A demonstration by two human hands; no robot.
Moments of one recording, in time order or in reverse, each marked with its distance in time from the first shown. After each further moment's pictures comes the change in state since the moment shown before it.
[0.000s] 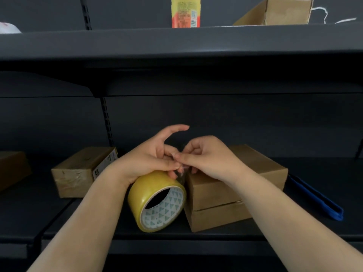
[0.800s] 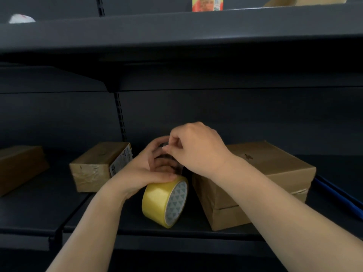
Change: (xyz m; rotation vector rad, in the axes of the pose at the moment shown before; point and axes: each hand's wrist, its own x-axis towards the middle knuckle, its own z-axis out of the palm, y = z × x) left_hand -0.043 -0.043 -0.024 -0.077 0.265 -0.030; right_hand 0.024 -0.038 0.043 -0.636 0.106 -0.325
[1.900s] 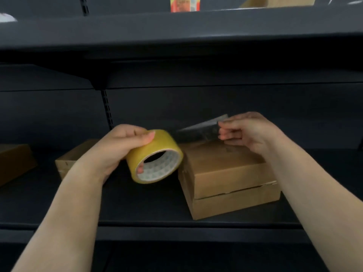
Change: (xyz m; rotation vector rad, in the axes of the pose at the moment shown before) left_hand 0.000 0.059 0.018 0.139 0.080 -0.037; right_hand -0.038 0.100 -0.058 1.019 0.046 0.739
